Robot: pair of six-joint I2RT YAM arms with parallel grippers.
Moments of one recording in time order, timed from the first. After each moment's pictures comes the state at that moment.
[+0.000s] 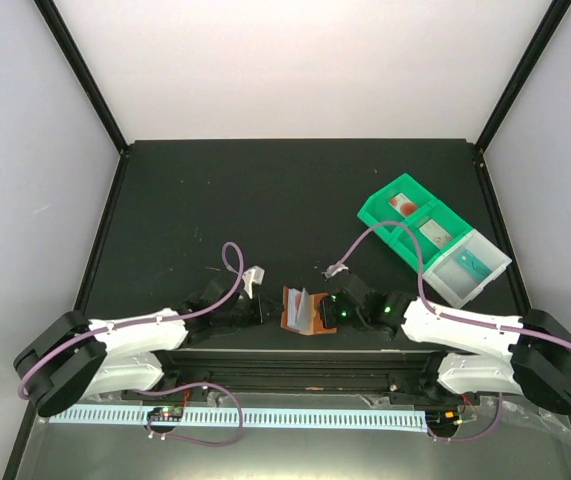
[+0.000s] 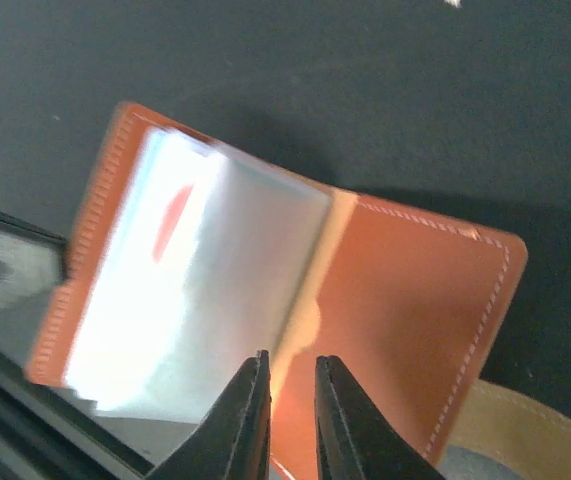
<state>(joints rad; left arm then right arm) -0.82 1.16 0.28 0.26 0.31 -1.01 1.01 1.18 0.58 -0.30 0.07 0.73</state>
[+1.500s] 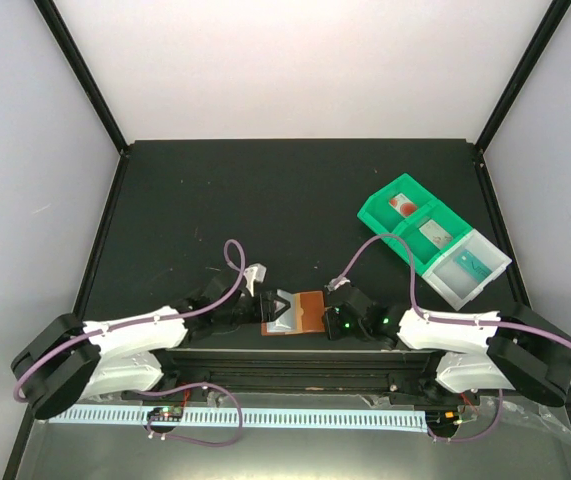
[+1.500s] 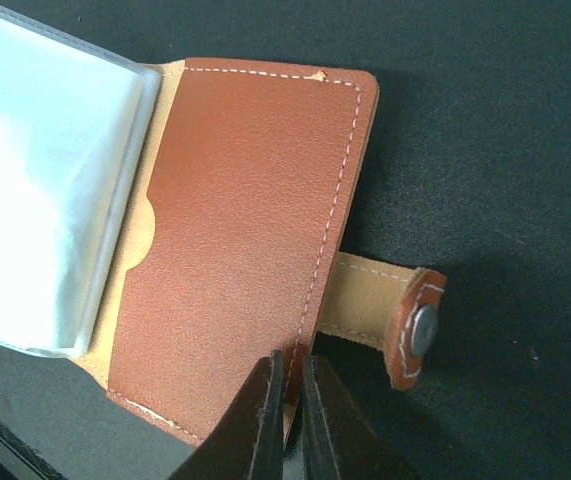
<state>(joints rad) -0.83 1.12 0.32 0.15 0.26 -0.94 1.01 1.25 0.40 -0.07 0.05 0.71</state>
